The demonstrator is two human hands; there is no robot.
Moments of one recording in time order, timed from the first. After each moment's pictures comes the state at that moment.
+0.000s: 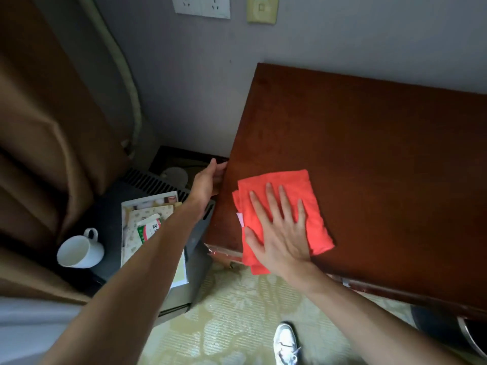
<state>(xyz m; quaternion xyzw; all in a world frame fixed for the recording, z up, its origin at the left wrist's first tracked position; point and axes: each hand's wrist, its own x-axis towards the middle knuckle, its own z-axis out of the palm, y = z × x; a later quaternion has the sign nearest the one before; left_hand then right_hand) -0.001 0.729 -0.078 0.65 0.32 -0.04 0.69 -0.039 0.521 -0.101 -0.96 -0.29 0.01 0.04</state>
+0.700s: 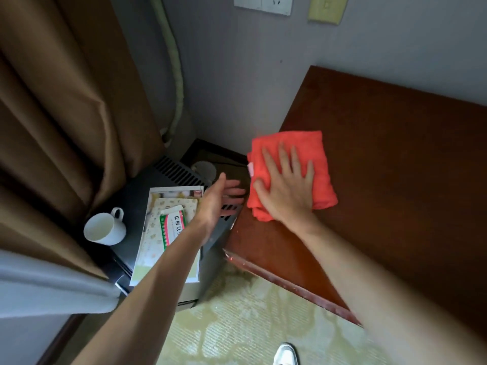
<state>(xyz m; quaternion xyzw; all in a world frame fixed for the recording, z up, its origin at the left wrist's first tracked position) -0.041 0.746 -0.097 0.62 0.37 0.00 0.70 0.065 0.613 -0.105 -0.94 -0.31 0.00 0.11</state>
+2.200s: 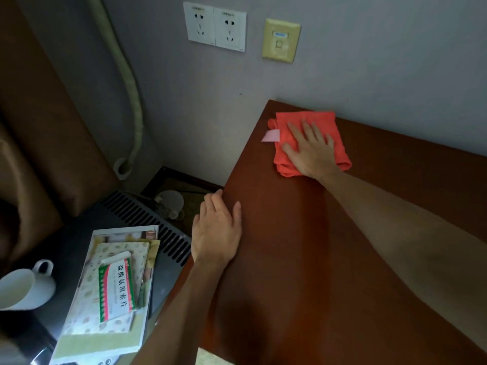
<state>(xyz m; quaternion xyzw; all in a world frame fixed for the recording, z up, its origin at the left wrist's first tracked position) 0.063 0.675 -0.108 0.91 0.32 0.09 0.24 0.328 0.569 -0.108 -0.96 -0.27 -0.01 0.09</state>
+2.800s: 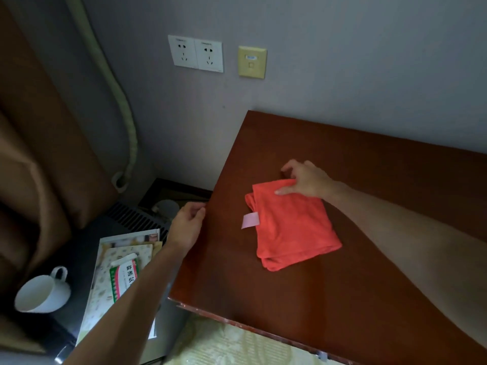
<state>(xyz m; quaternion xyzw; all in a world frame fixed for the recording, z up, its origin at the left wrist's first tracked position) 0.023 0.721 -0.093 0.78 0.35 0.04 0.51 0.244 0.491 -0.043 -0.93 -0.25 0.22 0.12</state>
